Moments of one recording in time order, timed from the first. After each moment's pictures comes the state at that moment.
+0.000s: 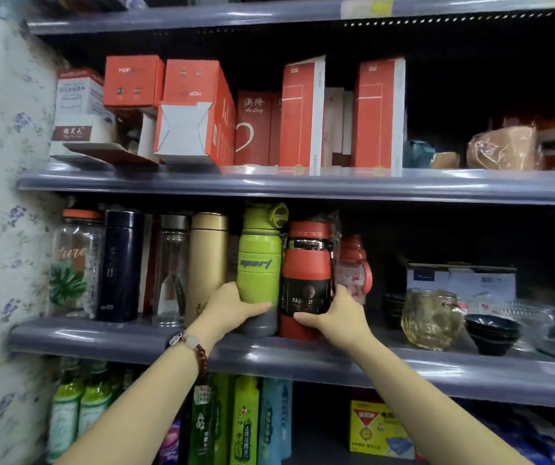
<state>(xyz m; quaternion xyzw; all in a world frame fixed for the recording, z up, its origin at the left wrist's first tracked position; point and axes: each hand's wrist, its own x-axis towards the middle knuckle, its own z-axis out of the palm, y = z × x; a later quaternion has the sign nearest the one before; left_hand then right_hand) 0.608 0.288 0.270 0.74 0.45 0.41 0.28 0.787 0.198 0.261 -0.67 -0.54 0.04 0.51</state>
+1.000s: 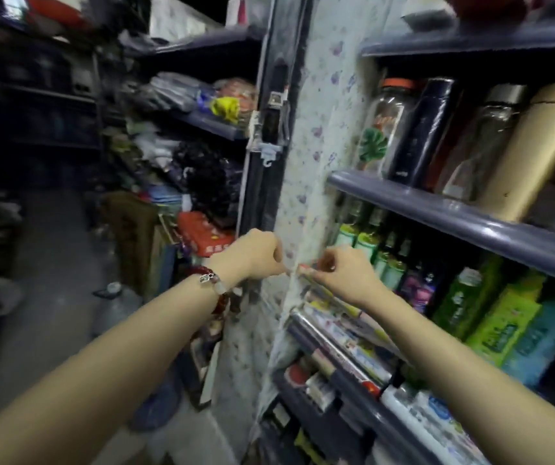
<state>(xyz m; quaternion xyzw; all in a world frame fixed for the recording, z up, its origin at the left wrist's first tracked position) 0.289 0.119 0.137 0.67 0.72 0.19 0.07 0.457 0.181 0.130 -0.44 -0.87 0.07 0.22</state>
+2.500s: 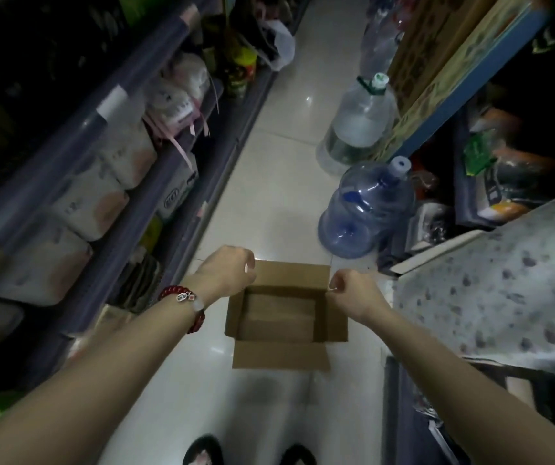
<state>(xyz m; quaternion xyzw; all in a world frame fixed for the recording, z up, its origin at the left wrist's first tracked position) 0.061 -0.089 -0.436 0.16 0.93 0.15 0.28 0.149 0.132 -0.444 -0.20 -0.93 0.23 -0.20</state>
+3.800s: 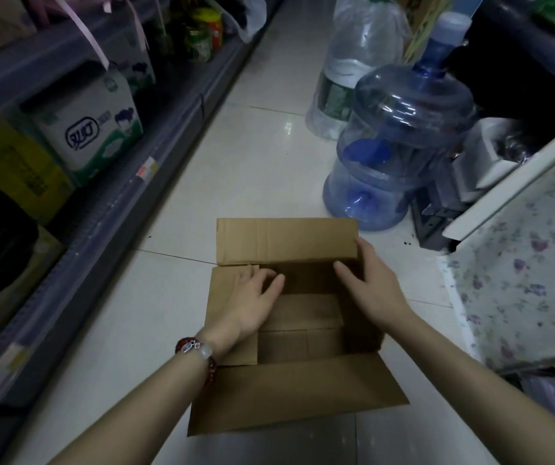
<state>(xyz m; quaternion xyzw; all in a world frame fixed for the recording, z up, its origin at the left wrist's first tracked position) 0.099 -0.023 -0.847 0.13 0.88 0.38 0.26 0.159 0.174 -0.826 -0.19 -0.89 0.40 0.03</state>
